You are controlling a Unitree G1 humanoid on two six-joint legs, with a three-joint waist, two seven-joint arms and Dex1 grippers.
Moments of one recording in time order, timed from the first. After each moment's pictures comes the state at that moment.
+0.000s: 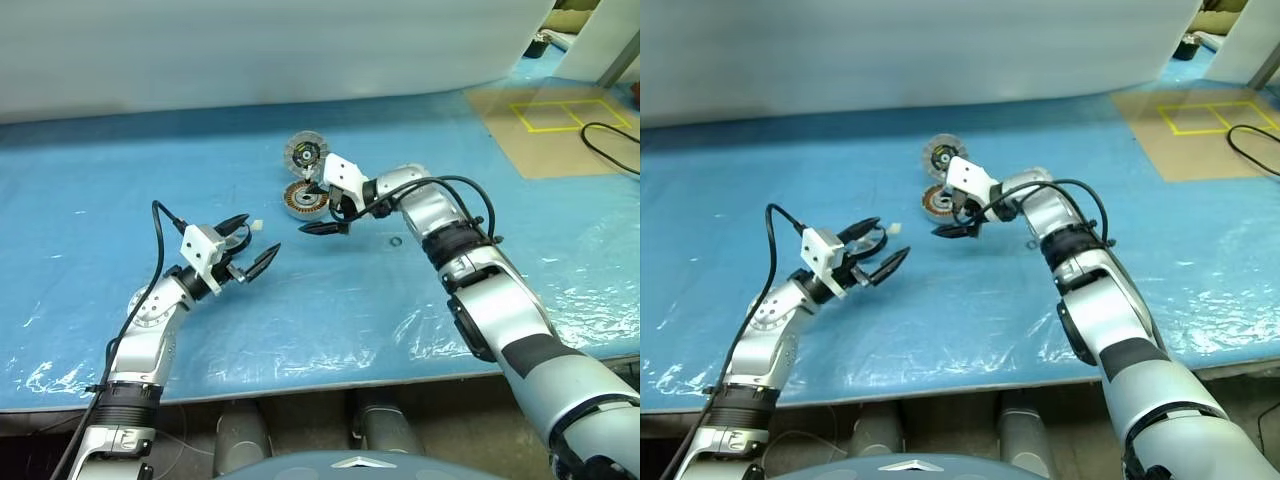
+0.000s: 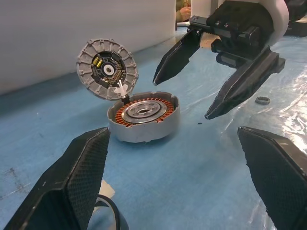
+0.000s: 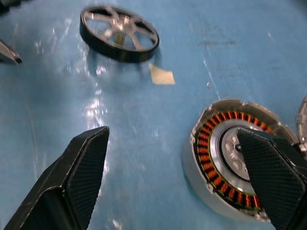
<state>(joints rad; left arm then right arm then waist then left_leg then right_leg) -0.15 0.35 0.05 0.03 -0.29 -0.12 -0.73 -1.18 -0.25 0.37 0.99 -0.12 0.01 1.15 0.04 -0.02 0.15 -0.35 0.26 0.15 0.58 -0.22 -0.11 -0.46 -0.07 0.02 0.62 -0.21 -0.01</state>
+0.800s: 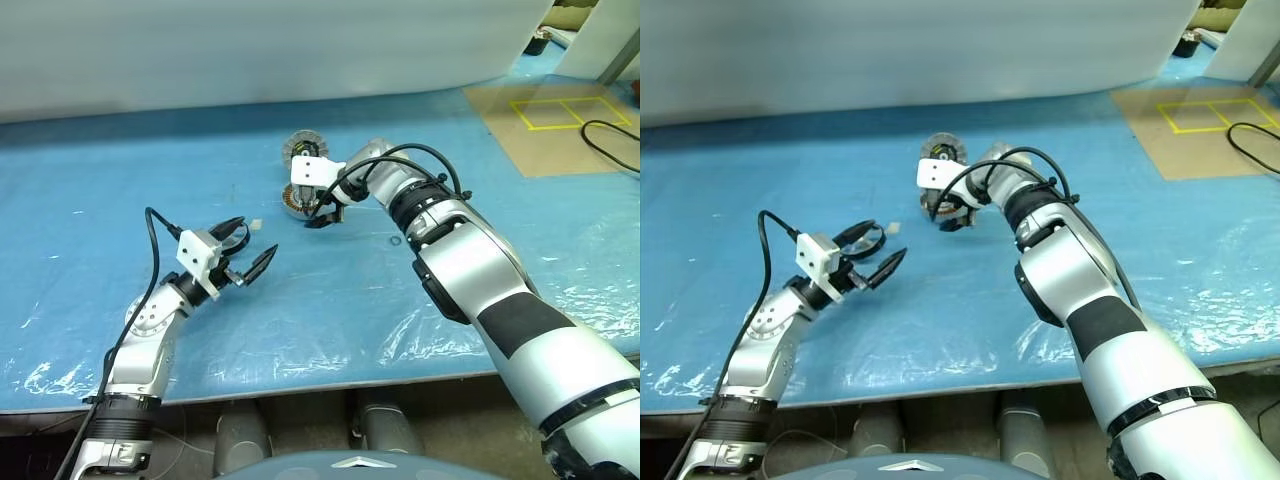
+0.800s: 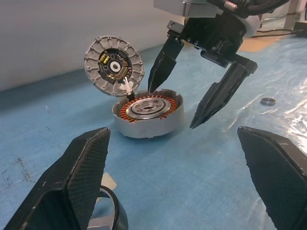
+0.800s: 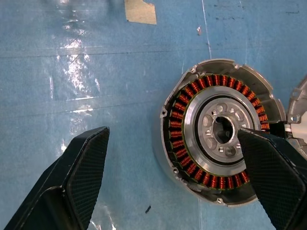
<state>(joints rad) -0.10 0.35 0.05 -0.02 -0.30 -0.11 -0.69 -1.43 -0.10 0.42 1.35 -0.39 0.03 1.01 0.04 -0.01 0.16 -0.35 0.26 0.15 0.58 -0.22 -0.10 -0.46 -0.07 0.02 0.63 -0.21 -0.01</state>
